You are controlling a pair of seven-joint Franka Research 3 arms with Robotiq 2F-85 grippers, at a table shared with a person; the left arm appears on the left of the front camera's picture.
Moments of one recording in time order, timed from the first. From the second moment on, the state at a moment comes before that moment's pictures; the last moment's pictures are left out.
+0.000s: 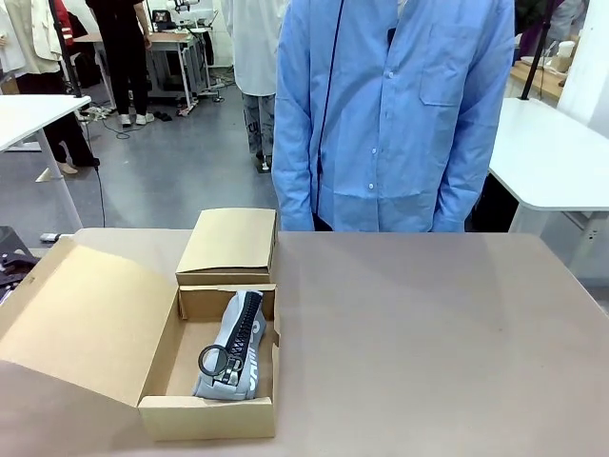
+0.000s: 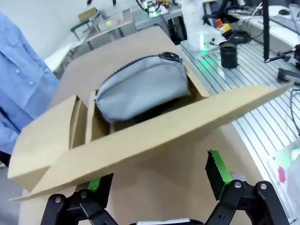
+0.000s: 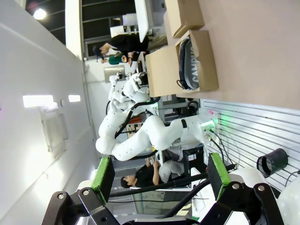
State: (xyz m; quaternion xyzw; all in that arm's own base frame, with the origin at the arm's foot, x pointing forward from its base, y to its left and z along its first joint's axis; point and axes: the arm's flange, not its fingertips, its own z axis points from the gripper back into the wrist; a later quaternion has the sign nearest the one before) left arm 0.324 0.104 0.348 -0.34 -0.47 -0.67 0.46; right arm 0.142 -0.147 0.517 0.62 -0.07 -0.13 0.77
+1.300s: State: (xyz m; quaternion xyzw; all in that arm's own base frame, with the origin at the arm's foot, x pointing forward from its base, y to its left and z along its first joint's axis) left arm 0.392 -0.059 0.357 -0.40 -0.48 -0.52 0.59; right arm 0.142 -0.147 0.517 0.62 -0.07 -0.13 0.77
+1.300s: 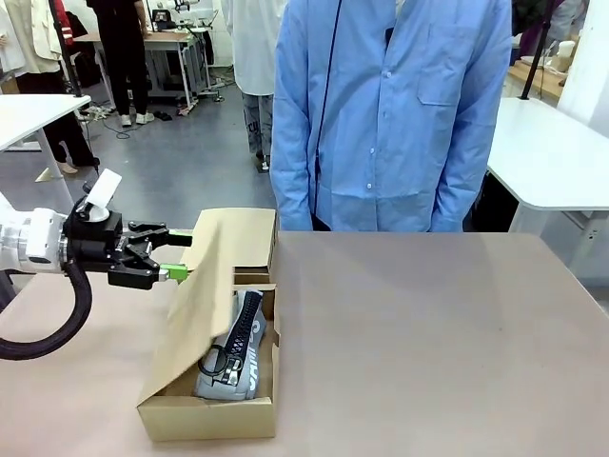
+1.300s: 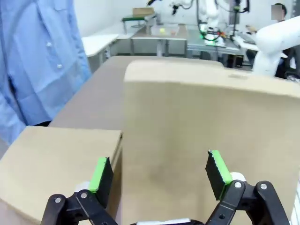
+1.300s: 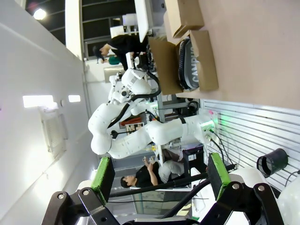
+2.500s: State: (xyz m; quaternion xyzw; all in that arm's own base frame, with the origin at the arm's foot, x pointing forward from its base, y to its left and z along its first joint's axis) left arm 0.394 -0.074 0.355 -0.42 -0.47 -0.50 0.59; right arm 0.142 -0.147 0.517 0.62 -0.07 -0.13 0.77
